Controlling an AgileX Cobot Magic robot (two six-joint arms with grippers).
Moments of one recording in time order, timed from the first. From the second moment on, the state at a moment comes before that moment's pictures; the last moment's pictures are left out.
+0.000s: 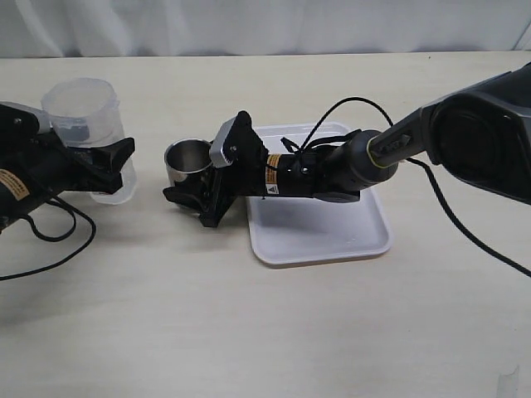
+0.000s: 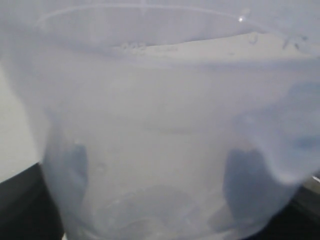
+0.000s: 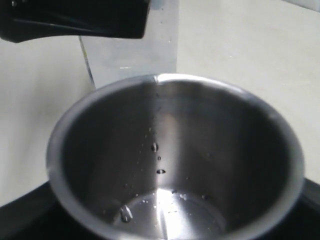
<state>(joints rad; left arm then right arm) -0.04 2.03 -0.50 0.45 -1.19 -0.14 0.48 2.45 -1.35 -1.00 -0.93 0.48</state>
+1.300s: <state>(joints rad) -0.09 2.02 -0.84 0.72 -0.87 0.26 0.48 2.45 -1.35 -1.00 -0.93 0.48</state>
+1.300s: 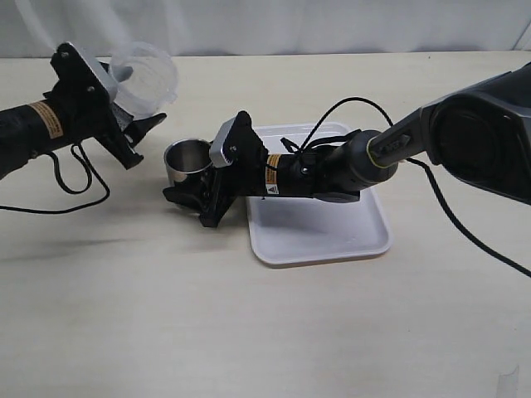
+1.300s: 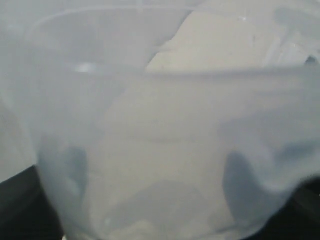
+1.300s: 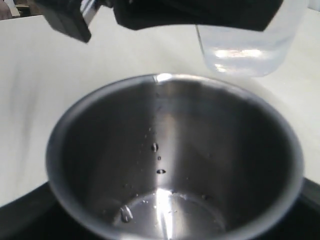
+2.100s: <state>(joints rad) -0.11 2.02 -0.84 0.68 -0.86 0.69 0.48 2.45 -1.35 -1.00 -0.93 0.48</state>
